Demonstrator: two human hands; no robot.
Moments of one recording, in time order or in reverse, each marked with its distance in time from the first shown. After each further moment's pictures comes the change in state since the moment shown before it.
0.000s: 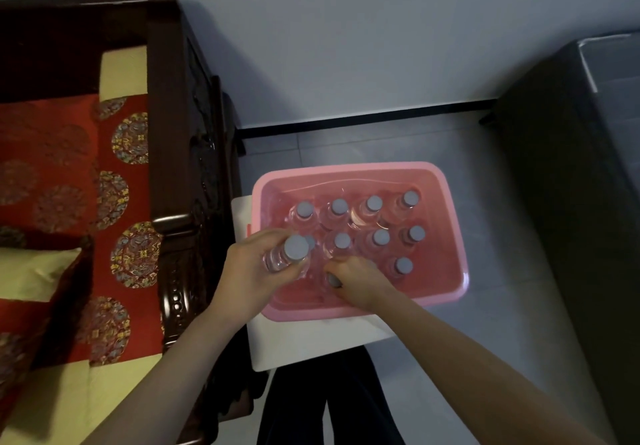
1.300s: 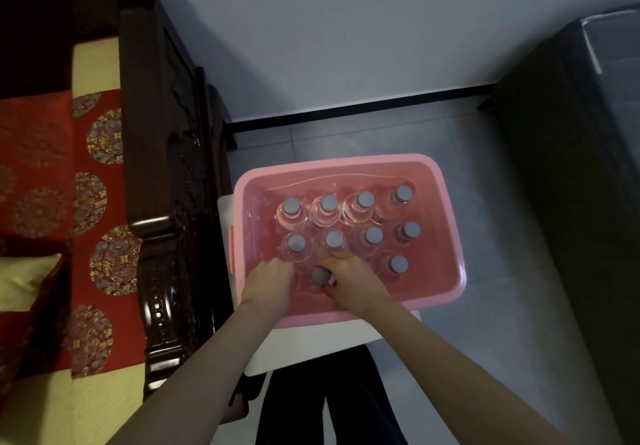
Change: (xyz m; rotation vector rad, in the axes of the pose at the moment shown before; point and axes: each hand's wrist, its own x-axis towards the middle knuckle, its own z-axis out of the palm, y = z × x) left_hand 0.021 -0.034 0.071 1.002 -0.568 -0.310; right_hand -0.004 0.005 0.006 0.221 0.180 0.072
